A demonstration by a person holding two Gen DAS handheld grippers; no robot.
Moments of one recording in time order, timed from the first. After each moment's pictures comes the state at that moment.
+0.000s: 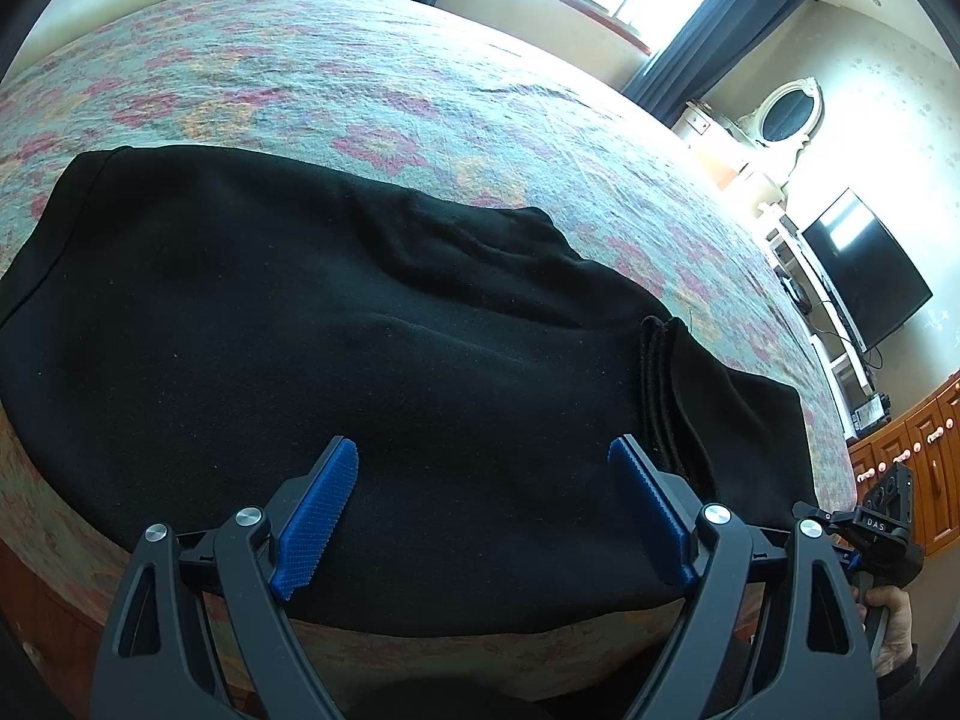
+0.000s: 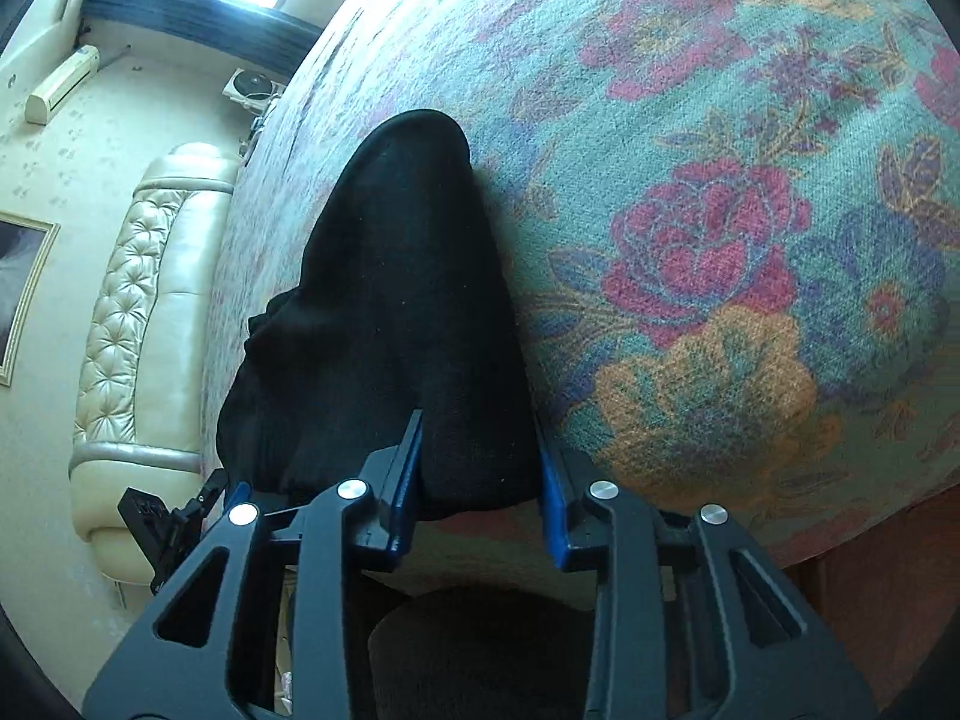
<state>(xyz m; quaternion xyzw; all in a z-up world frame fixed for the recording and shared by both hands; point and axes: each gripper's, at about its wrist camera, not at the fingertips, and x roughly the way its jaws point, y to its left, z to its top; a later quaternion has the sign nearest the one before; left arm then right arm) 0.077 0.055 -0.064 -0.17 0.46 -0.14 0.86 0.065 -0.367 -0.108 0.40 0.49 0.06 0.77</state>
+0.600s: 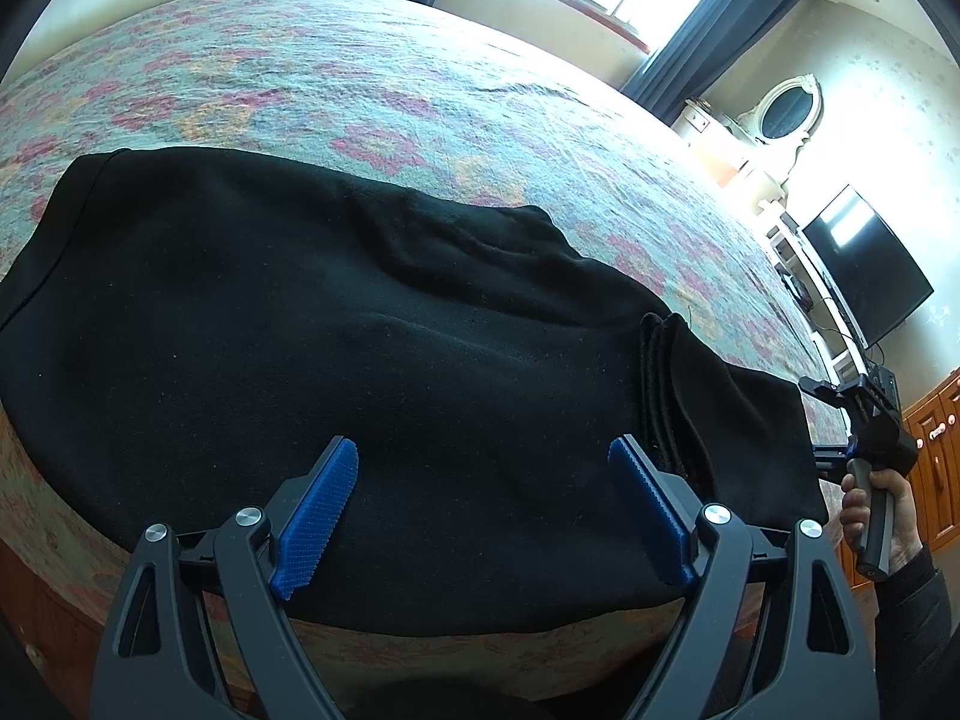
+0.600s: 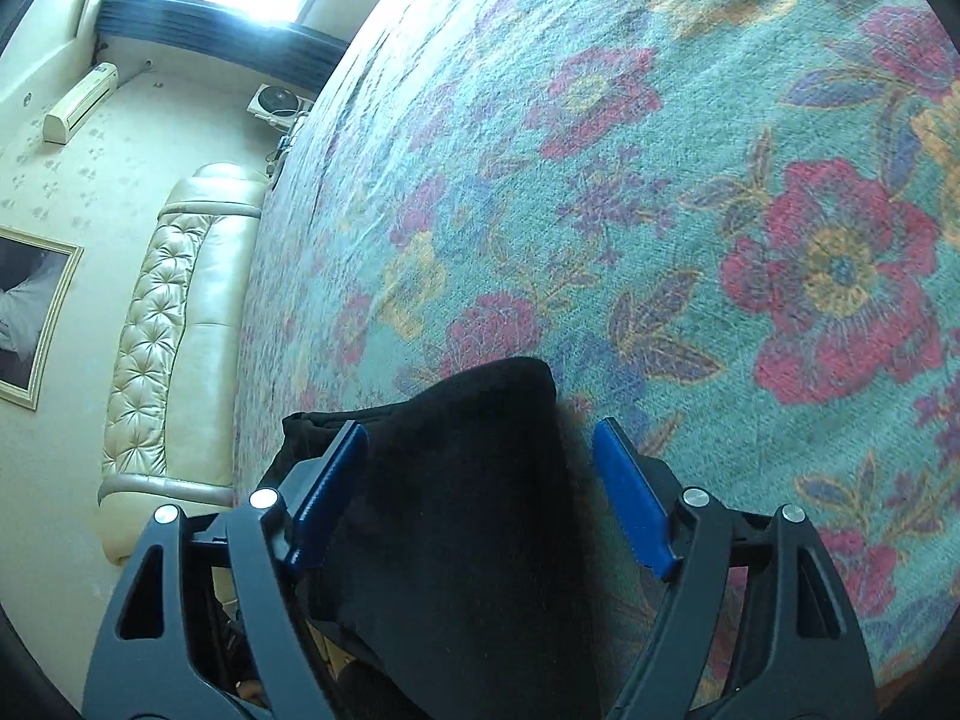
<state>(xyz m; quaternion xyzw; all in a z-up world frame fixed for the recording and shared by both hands) 0.075 0.051 -0.064 -0.17 0.46 -0.14 0.86 0.189 -0.396 -0.104 0.43 0.47 0.09 0.77</state>
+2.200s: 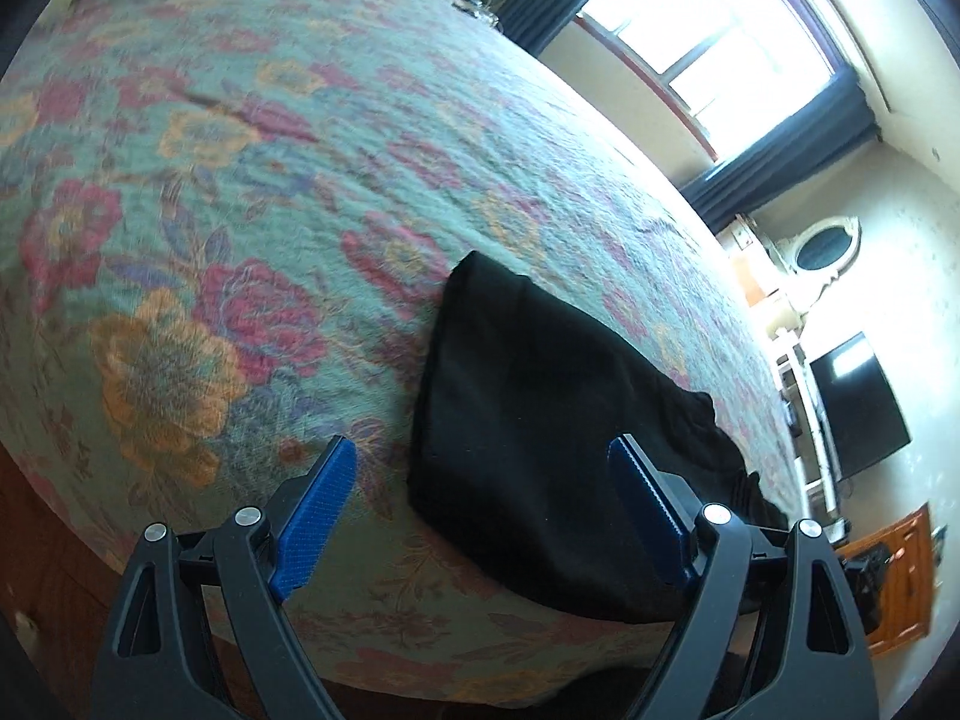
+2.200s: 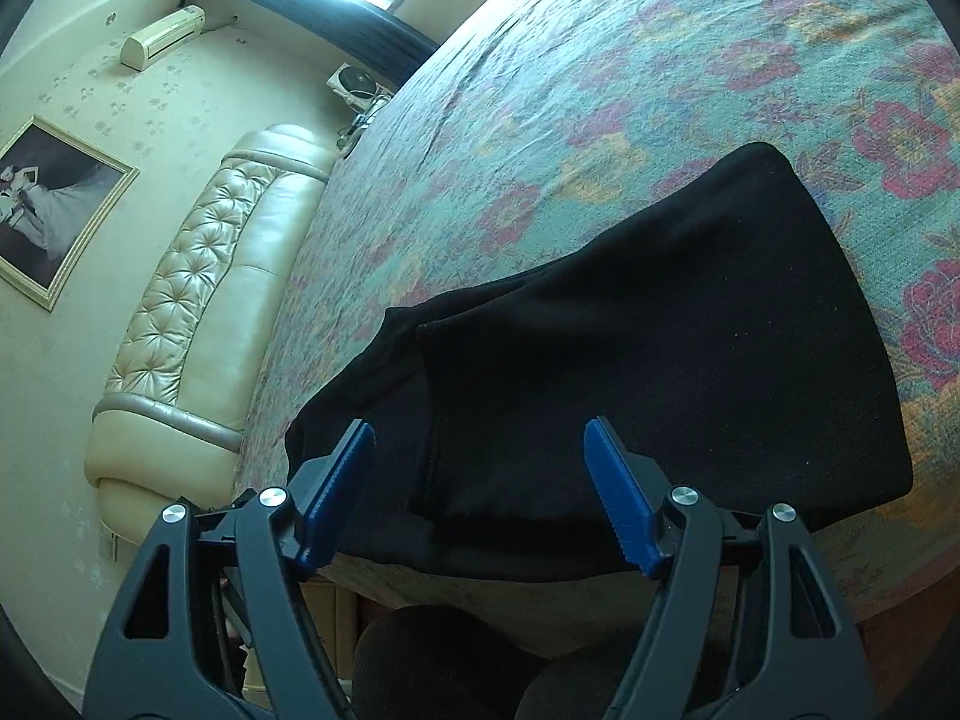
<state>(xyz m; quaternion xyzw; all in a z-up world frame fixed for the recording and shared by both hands) 0.078 0.312 -0.069 -0.33 0.43 -0.08 0.84 0.102 -0.268 -0.047 0.36 0.42 0.14 0.82</state>
